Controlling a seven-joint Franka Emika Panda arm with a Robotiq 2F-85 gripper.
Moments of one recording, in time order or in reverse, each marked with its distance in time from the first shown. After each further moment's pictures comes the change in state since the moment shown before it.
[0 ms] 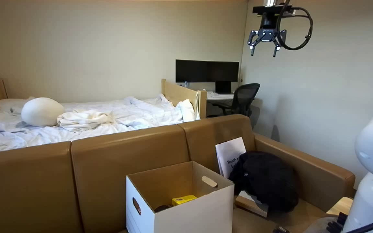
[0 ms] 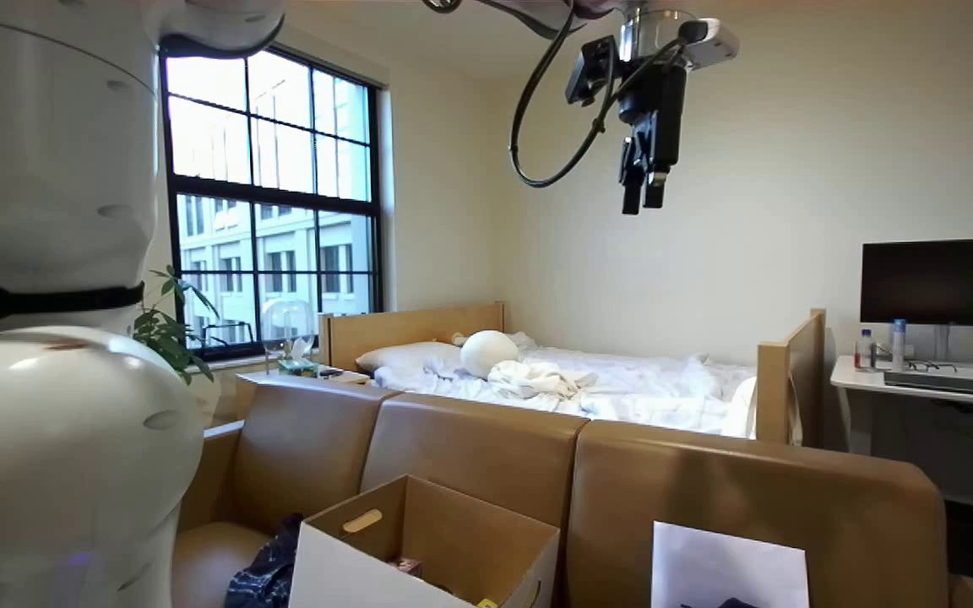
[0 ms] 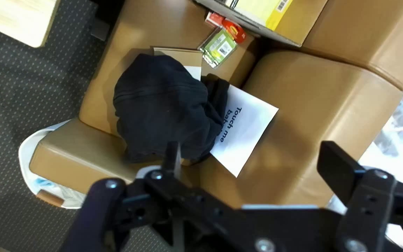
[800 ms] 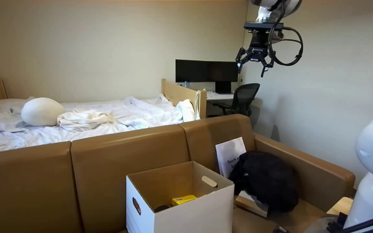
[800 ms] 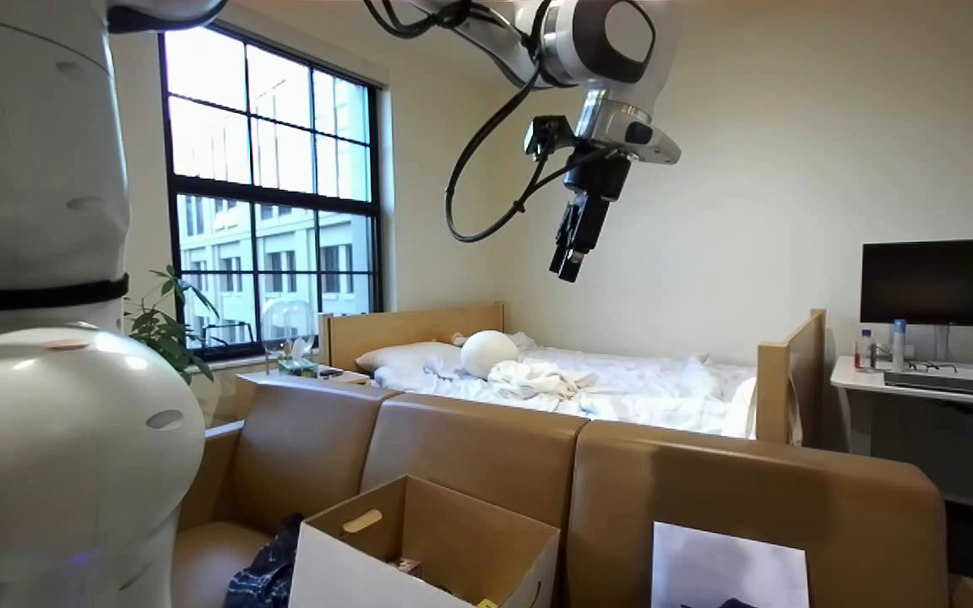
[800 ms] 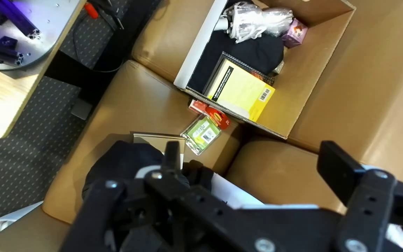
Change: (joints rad) arm 0.005 -0.101 0.066 -0.317 0.159 0.046 0.006
